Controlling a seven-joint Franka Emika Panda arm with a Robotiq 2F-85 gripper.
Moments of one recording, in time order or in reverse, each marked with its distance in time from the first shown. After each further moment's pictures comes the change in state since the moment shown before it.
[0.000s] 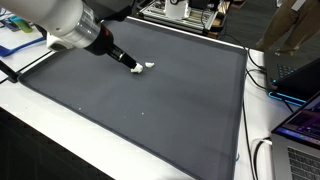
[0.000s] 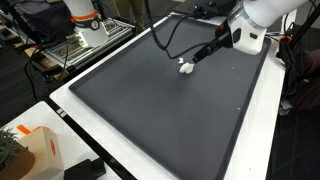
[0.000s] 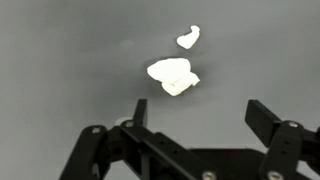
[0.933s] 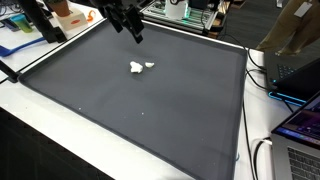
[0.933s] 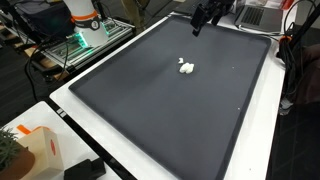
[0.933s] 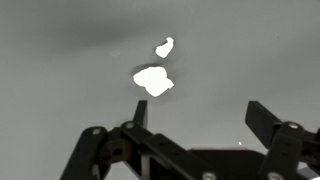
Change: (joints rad) arm 0.020 -0.457 0.005 -0.546 0.041 0.329 0.022
